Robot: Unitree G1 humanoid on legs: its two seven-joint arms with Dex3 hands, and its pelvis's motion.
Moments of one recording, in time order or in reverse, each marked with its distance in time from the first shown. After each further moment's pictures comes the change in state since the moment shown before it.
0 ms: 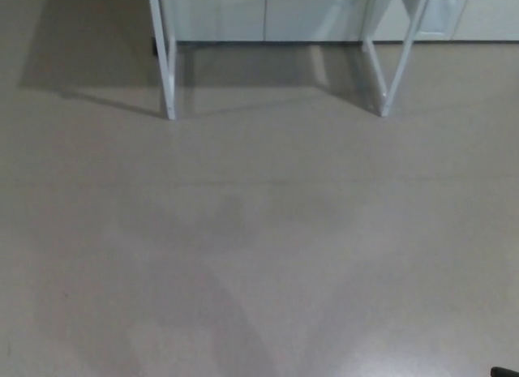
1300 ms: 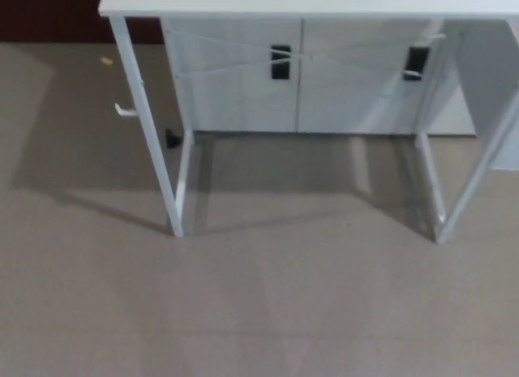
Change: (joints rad) left_arm 0.038 -0.133 -0.054 0.158 0.012 0.018 0.120; right_arm 0.175 0.026 0.075 0.072 -0.071 -0.106 -0.113
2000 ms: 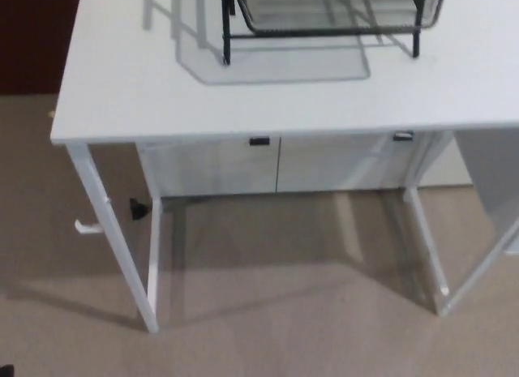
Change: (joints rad) left_arm 0.012 0.076 -0.121 -0.186 0.058 -0.032 -0.014; right_arm -0.108 0.019 0.007 0.083 0.002 -0.071 -0.003
